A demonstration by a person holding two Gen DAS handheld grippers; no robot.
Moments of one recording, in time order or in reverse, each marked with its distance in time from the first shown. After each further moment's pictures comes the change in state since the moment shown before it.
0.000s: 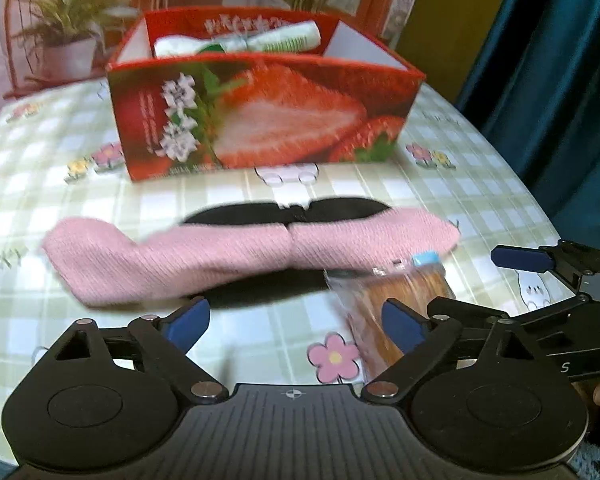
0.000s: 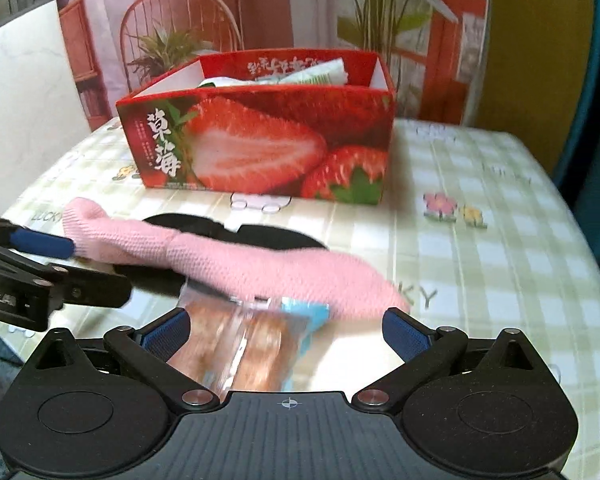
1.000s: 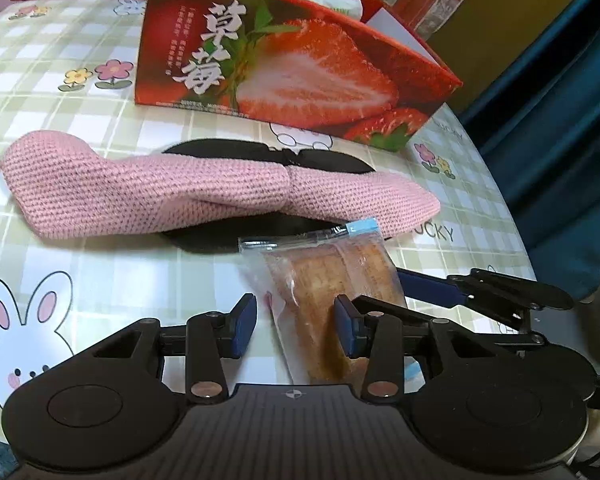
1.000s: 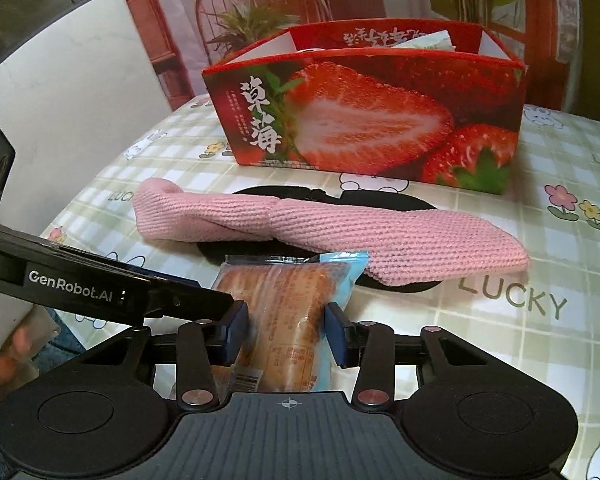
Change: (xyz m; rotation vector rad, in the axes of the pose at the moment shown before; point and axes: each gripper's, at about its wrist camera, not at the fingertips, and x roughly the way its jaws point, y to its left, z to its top) left arm 0.028 0.036 -0.015 -0.221 0.065 -0.153; right arm 0.034 0.034 0.006 -0.050 0.061 0.266
